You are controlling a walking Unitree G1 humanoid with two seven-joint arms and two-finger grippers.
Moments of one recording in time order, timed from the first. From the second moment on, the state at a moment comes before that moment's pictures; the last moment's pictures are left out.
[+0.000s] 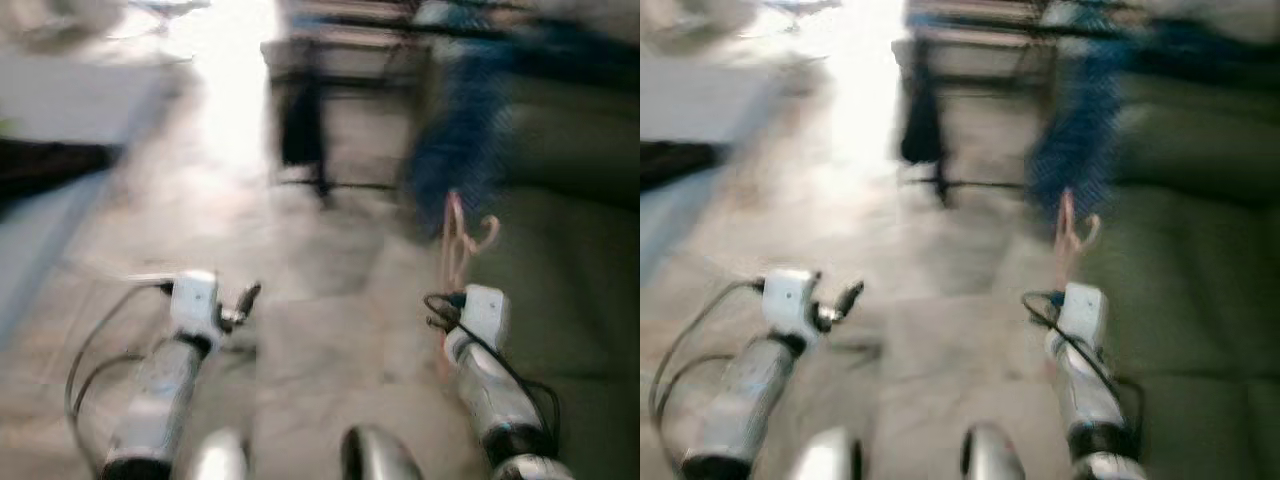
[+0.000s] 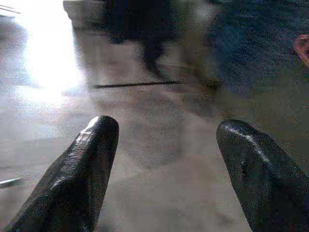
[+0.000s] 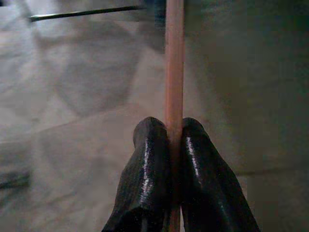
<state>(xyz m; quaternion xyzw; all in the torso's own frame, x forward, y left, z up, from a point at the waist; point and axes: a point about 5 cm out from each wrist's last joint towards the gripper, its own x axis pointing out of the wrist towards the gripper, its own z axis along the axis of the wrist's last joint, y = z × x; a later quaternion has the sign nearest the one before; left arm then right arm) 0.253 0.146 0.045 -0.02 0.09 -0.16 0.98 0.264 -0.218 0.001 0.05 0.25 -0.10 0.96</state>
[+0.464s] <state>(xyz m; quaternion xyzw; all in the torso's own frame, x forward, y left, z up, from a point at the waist) 0.253 0.200 0.048 0.06 0.06 -0.01 1.00 0.261 -0.190 0.006 0.04 0.22 0.01 0.97</state>
